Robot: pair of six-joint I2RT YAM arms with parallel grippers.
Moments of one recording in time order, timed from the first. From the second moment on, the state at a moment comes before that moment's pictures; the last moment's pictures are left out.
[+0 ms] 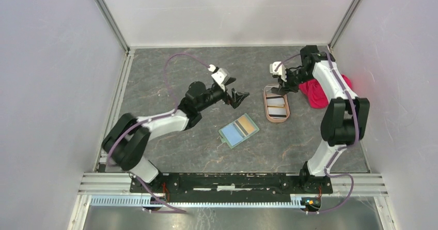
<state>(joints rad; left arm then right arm) -0.69 1.63 0.85 0.84 0.31 -0.07 0.01 1.83 1.56 -1.10 -0.69 -1.47</state>
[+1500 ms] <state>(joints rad) -0.98 1.37 0.36 1.09 0.05 -0.85 0.12 1.25 0.51 0.30 -1.33 0.30</state>
